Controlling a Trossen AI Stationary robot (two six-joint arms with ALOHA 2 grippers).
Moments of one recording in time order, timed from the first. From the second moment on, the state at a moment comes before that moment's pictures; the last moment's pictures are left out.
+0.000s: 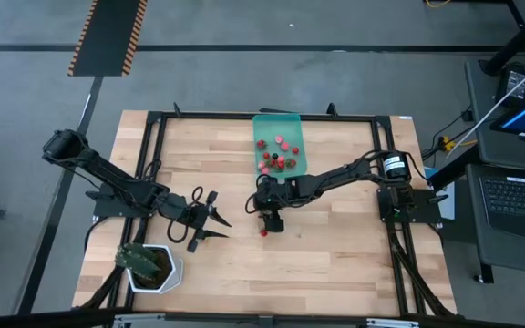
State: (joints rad) left arm -0.41 1.13 0.39 0.43 -0.15 -0.02; right arm 0.05 2.04 1.22 -0.14 0.01 -0.06
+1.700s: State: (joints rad) left arm -0.41 1.13 0.39 0.41 -0.15 -0.02; right arm 0.05 1.77 1.26 -0.47 0.05 0.05
